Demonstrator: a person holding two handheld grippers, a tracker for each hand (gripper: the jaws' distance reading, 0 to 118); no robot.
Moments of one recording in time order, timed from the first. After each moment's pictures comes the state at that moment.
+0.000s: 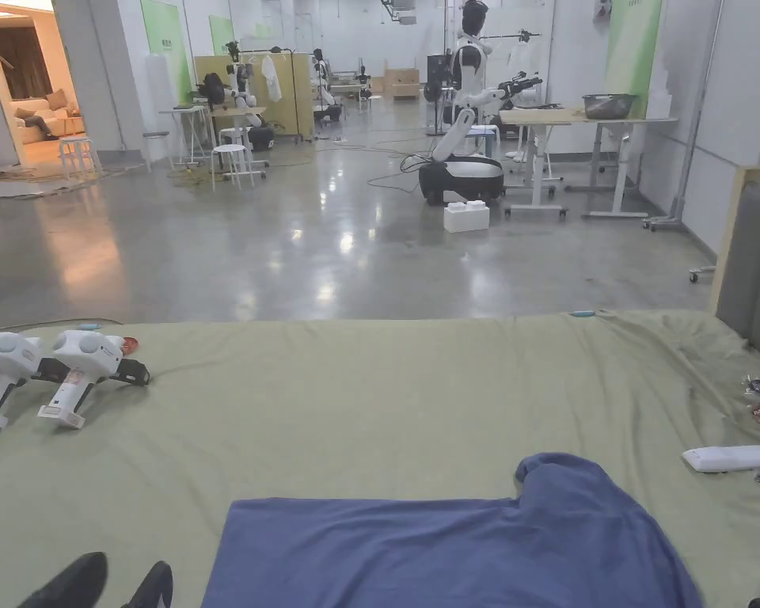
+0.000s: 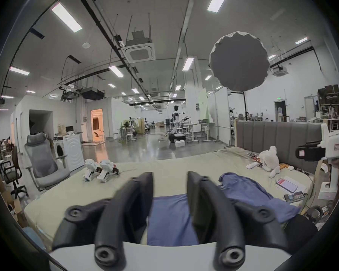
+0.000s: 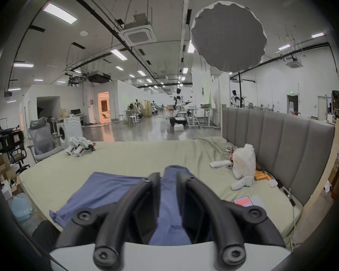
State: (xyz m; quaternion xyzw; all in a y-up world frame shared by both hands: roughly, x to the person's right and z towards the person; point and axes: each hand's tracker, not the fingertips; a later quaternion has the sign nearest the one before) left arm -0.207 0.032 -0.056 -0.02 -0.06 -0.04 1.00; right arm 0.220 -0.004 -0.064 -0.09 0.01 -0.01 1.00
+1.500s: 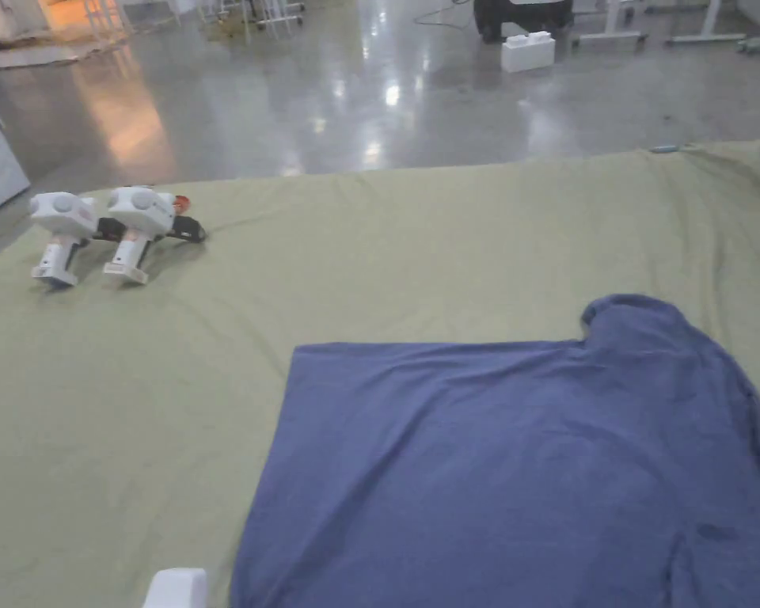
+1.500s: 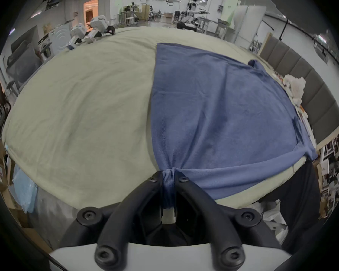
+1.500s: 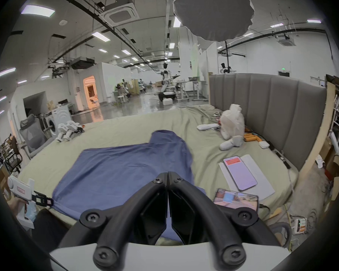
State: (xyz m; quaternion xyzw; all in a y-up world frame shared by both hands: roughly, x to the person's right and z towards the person) left arm -0.292 -0.199 -0.160 -0.49 -0.05 0.04 0.87; right arm 0.254 -0.073 -0.043 -0.21 -0.05 -0.05 0.98
